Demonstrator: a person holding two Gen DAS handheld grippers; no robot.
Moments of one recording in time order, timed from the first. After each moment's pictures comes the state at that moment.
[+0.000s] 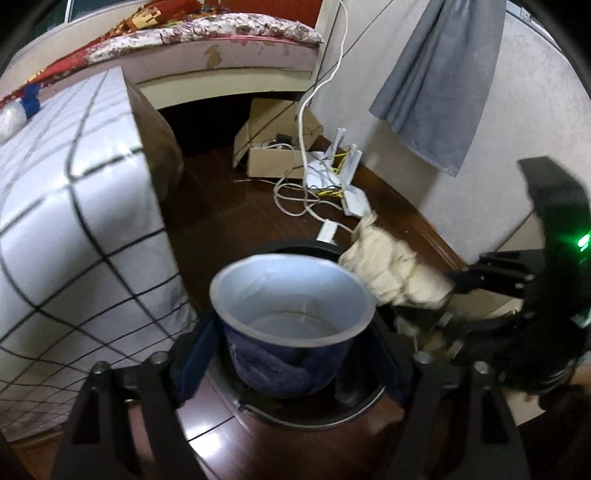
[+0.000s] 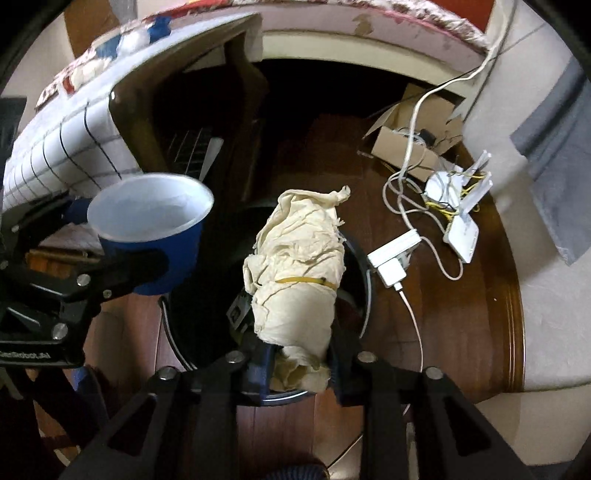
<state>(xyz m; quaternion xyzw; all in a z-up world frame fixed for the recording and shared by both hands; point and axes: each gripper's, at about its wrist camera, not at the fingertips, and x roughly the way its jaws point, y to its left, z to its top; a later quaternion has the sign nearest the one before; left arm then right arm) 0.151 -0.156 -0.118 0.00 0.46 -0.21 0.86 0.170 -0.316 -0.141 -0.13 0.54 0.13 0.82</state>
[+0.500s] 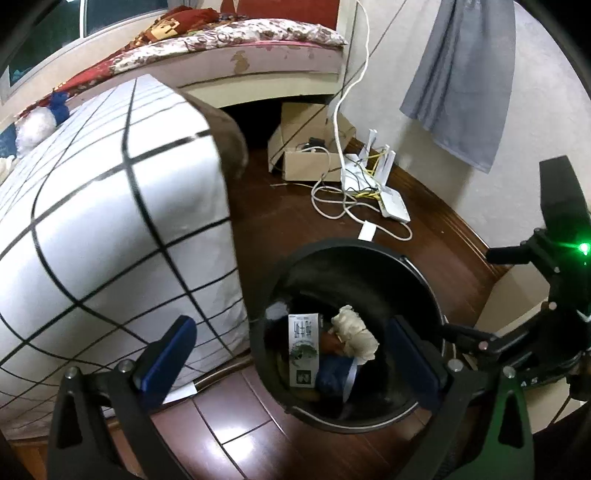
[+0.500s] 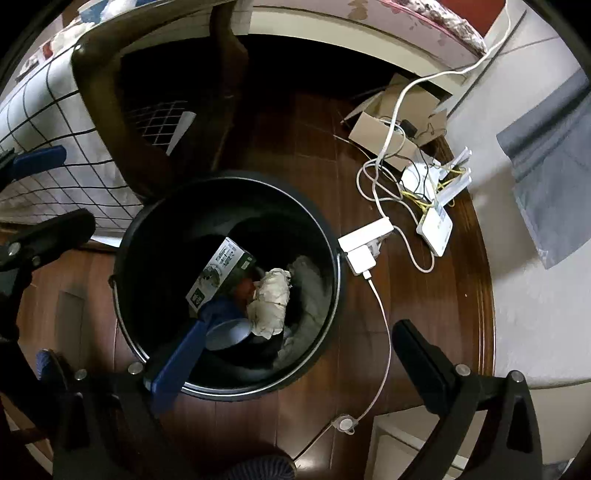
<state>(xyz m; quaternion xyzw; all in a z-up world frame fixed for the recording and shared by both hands) 0.151 -0.136 -0.123 0.04 0.44 -0.15 0.88 0.170 -0.316 -0.150 -0.17 0.55 0.09 0.82</state>
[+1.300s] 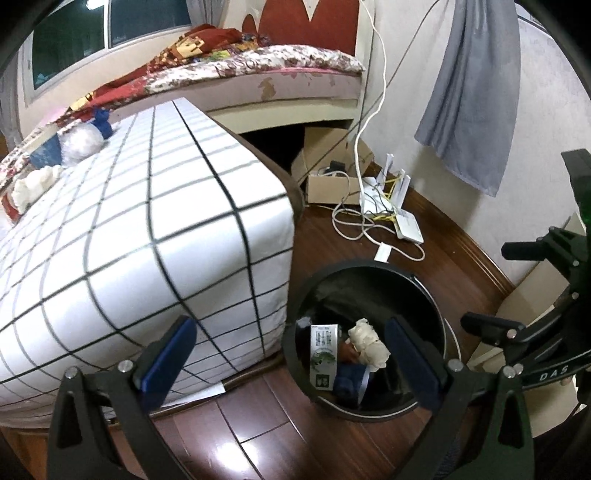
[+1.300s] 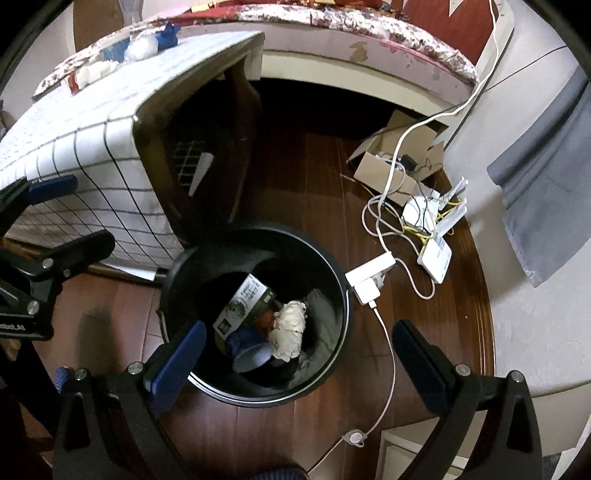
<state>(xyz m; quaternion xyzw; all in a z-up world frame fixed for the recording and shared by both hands) 0.129 -0.109 -0.085 0.03 0.40 -0.12 0.91 0.150 -0.299 -0.091 -0.15 0.49 0.11 0.85</state>
